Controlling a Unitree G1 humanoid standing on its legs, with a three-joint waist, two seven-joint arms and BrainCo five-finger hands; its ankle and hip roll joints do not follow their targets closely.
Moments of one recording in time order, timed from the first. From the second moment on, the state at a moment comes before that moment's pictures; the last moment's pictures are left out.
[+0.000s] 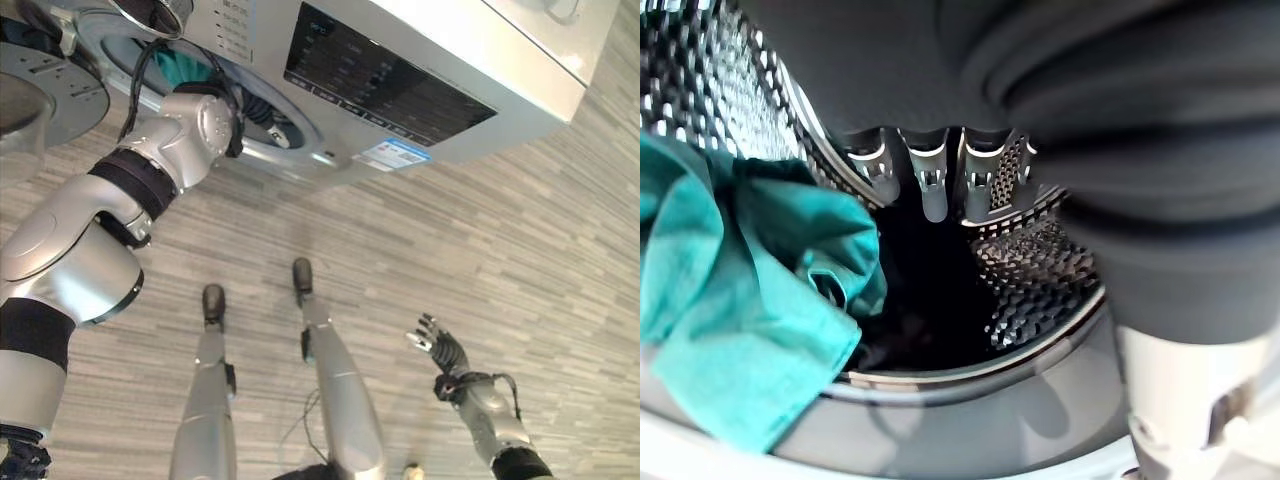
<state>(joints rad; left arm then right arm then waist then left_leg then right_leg) -1.59 0.48 -1.11 1.02 0.19 0.07 0.01 -0.09 -0.51 0.27 0.57 0.74 -0.09 0.13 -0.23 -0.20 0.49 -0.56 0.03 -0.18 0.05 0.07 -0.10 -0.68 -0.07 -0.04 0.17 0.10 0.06</state>
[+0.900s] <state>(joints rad) 0.12 0.35 -0.35 0.76 0.09 -0.04 -0.02 0.03 -0.34 0.13 1.08 0.40 -0.02 0.11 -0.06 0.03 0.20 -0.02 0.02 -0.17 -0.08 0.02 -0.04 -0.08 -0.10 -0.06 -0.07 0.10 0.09</state>
